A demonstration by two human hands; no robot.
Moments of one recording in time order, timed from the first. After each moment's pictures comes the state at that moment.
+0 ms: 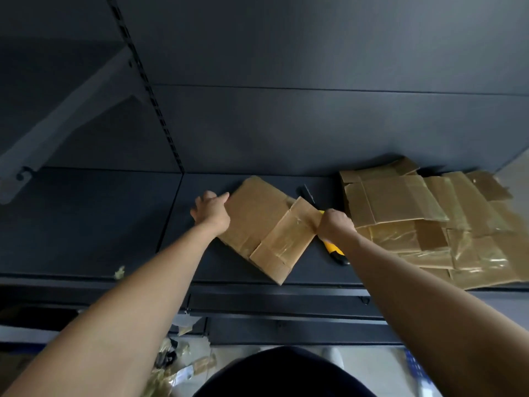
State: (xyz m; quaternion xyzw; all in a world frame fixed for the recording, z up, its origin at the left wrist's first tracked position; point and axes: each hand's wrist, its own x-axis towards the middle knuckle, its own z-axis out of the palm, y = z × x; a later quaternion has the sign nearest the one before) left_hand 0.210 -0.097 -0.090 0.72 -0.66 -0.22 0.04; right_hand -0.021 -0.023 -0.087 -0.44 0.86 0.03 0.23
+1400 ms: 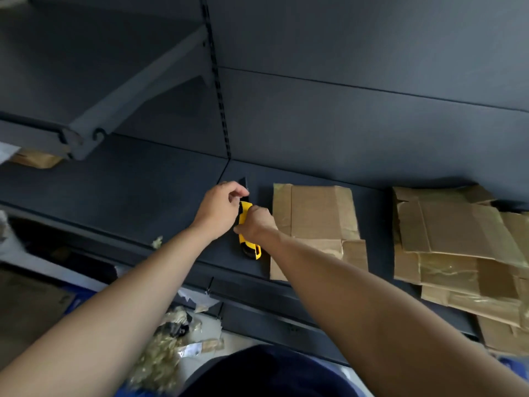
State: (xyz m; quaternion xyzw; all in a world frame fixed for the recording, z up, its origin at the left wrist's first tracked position) left_hand 0.276 -0.066 -0.065 0.64 -0.66 -0.26 0.30; right_hand 0.176 -0.076 -0.111 -0.63 0.68 -0.06 0.36
